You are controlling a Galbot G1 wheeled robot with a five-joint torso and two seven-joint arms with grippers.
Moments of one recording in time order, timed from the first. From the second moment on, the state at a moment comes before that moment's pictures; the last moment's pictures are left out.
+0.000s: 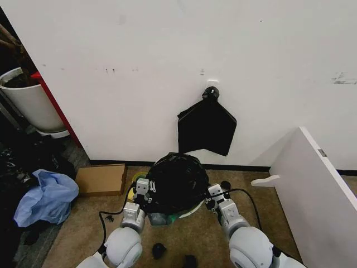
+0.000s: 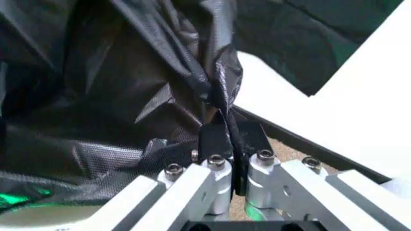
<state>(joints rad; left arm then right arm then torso) 1.25 -1.03 0.00 -1.92 -0.38 -0.01 -0.47 -1.26 0.97 -0.07 2.17 0.32 -0.58 0.50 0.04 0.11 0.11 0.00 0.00</state>
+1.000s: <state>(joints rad) 1.27 -1.05 -0.09 -2.01 -0.81 -0.03 -0.50 -1.41 1.00 -0.03 2.11 0.31 -0.33 0.44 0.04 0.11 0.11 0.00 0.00</state>
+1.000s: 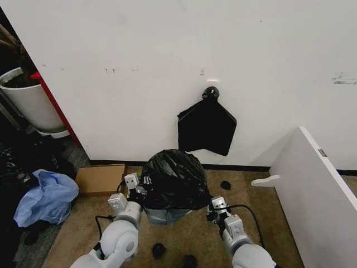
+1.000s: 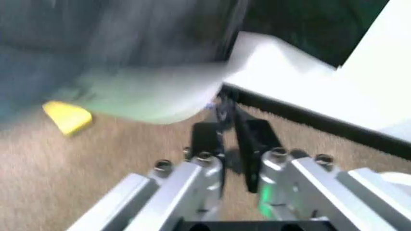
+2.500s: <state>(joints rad) 1.20 -1.13 -0.07 -1.97 -0.98 -0.01 -0.56 -1.58 1.13 0.06 2.35 1.00 -0.33 0.40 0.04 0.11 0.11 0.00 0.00</state>
